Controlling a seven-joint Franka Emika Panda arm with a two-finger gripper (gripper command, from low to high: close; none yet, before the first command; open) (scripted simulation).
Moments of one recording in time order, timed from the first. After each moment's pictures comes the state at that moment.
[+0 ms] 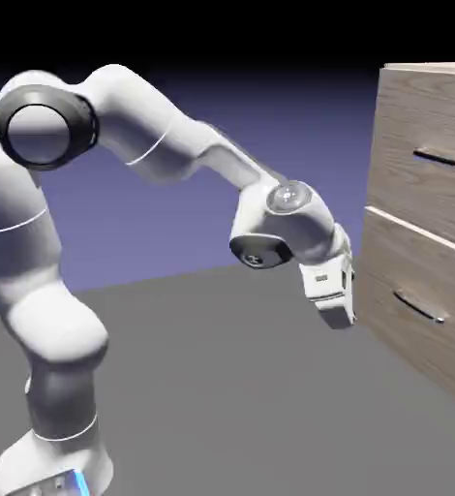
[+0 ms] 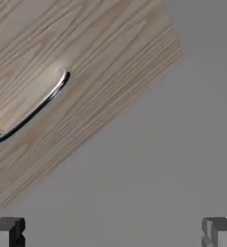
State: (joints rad) arm 0.40 -0.11 -0.50 -2.48 0.84 2.93 0.69
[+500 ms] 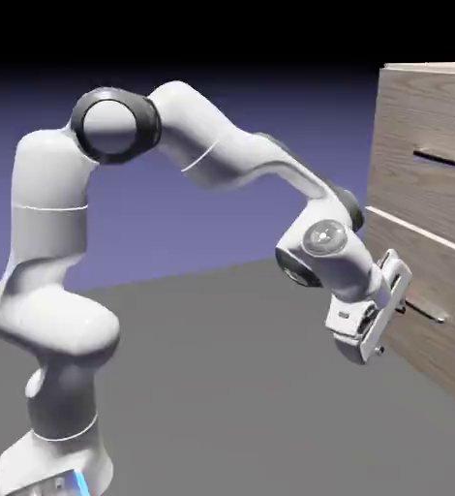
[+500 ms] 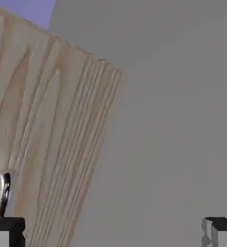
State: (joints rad) arm 0.71 0.25 -0.88 -2.21 1.49 2.84 0.65
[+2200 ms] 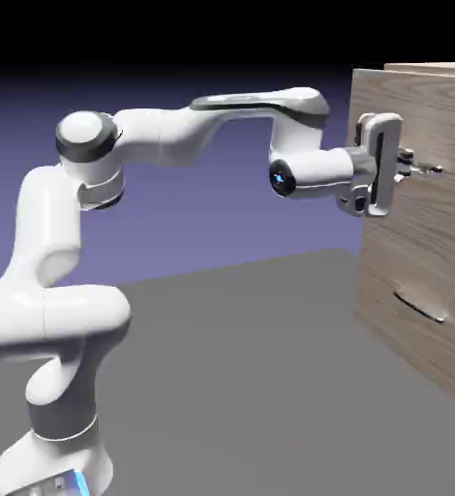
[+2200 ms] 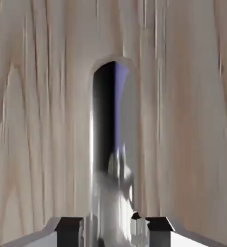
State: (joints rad) arm 1.51 0.90 -1.75 -1.98 2.68 2.63 0.54
